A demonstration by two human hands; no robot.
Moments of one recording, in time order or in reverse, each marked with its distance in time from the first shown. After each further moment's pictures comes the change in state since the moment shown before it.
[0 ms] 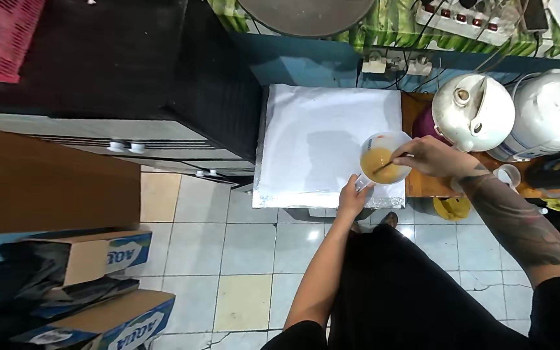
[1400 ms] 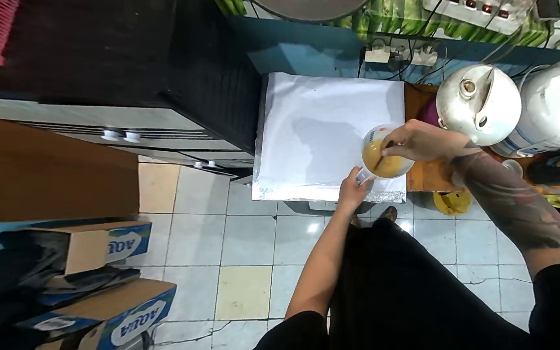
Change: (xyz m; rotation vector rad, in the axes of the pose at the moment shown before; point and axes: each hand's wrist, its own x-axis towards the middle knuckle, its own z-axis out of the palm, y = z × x) left_hand 0.002 0.005 -0.004 -0.049 -0.028 -0.004; right_hand 0.044 -0.003 -0.003 -0.030 -0.110 -0.105
